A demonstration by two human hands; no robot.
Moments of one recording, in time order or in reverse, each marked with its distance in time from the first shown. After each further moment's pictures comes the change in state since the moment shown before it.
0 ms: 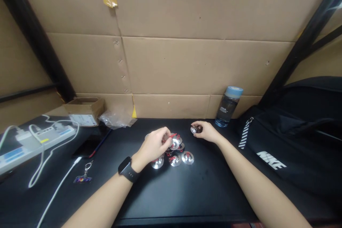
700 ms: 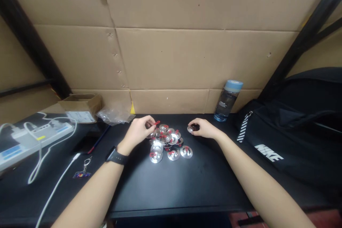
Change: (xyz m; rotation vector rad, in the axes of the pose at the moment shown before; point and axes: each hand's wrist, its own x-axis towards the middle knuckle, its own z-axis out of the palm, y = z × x) left_hand 0.009 -0.054 -0.031 0.063 0.098 -0.115; right_hand -0.004 -0.011 0.000 -0.087 -0.138 -0.093
